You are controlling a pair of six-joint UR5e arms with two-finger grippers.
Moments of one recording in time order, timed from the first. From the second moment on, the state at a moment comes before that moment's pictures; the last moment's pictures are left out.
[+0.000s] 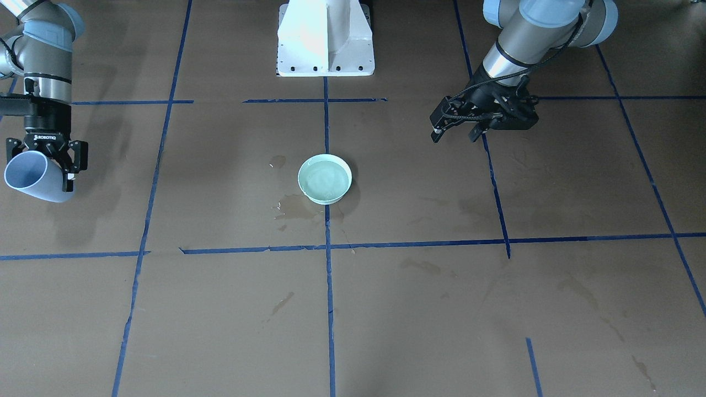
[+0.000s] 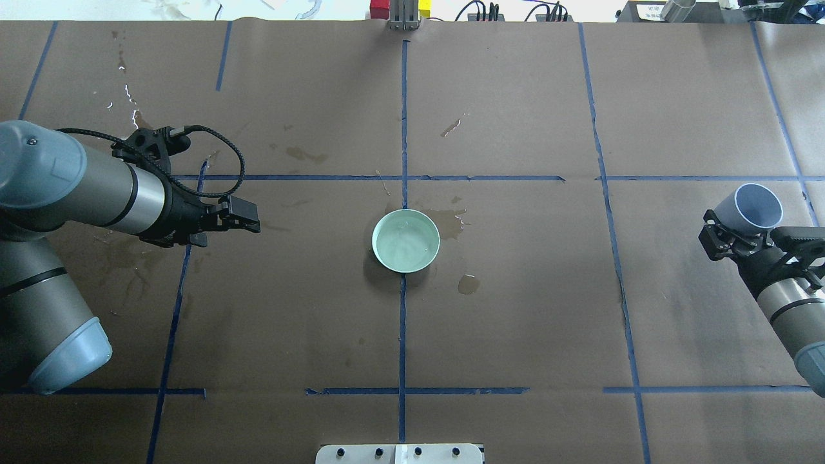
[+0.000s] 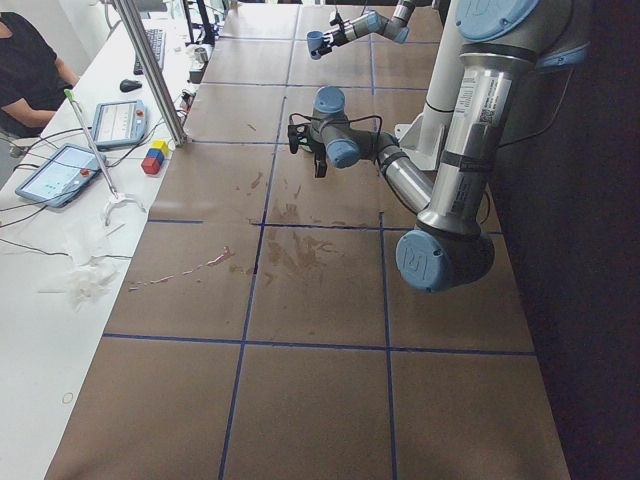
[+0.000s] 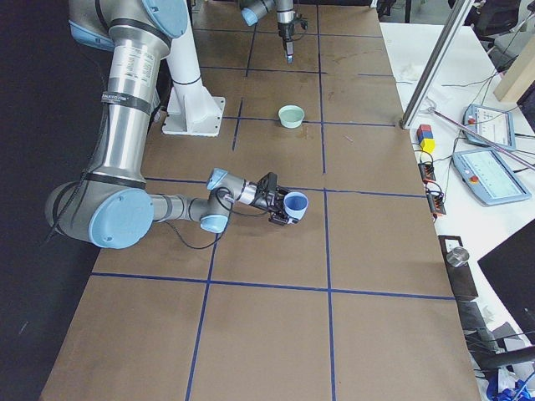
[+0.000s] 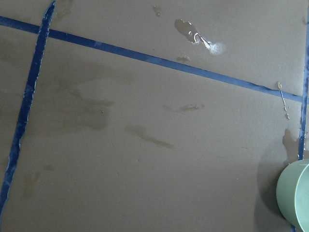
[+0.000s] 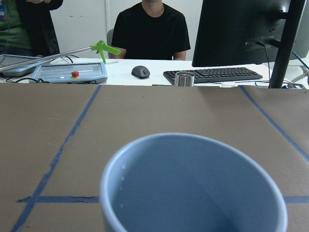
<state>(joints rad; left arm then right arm) -0.69 -1.80 -1.98 -1.93 -2.00 -1.38 0.40 -1.84 1.59 -0.33 0.75 1.23</state>
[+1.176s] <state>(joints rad) -0.69 -1.79 -2.01 -1.93 -2.00 -1.38 0.40 -1.79 1.50 -0.32 0.73 1.23</state>
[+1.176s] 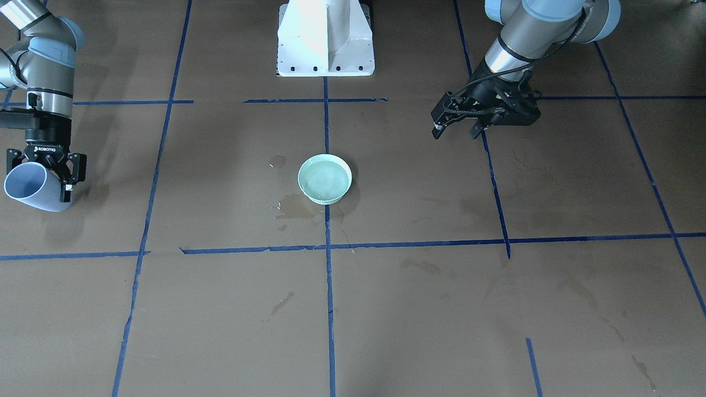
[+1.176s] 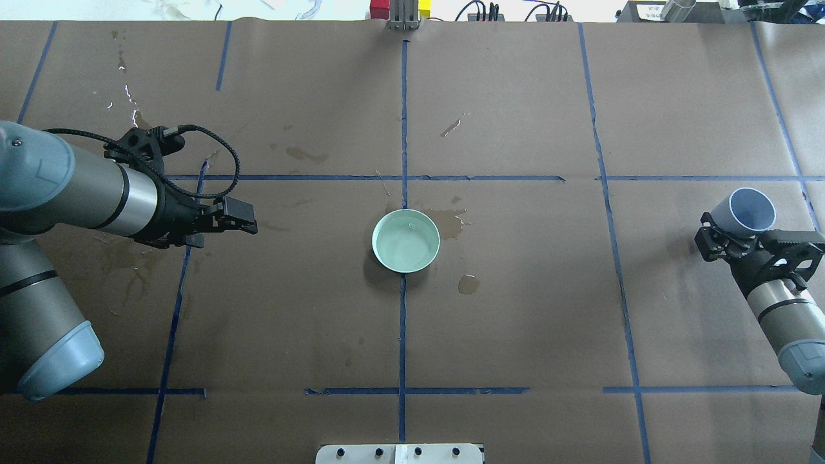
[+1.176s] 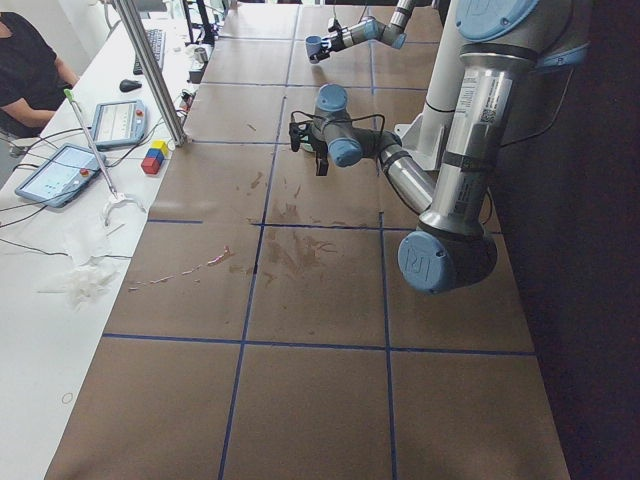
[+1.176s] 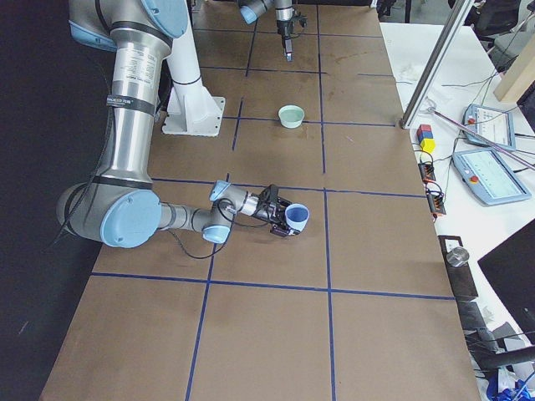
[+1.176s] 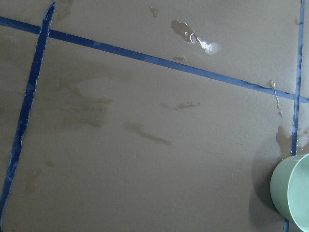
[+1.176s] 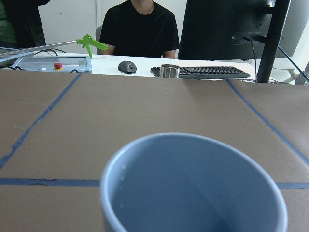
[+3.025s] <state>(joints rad) -0.65 -1.92 -1.99 -1.75 -2.01 -1.39 0.65 -1.96 1.79 -0.32 1.05 1.00</state>
